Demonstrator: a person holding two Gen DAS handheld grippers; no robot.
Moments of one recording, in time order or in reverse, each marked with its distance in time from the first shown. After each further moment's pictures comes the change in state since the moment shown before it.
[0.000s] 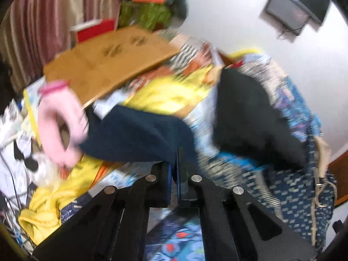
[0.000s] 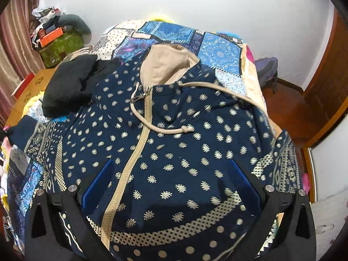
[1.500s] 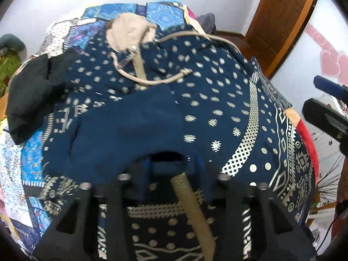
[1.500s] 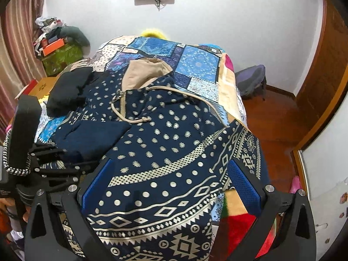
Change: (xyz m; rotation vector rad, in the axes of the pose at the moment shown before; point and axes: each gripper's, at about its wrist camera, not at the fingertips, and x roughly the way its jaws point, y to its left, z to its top) left arm -0.064 -0.344 -0.227 0.819 0.313 -0.388; right arm -0.062 -0.067 -0.038 -0.013 -0.086 -0.005
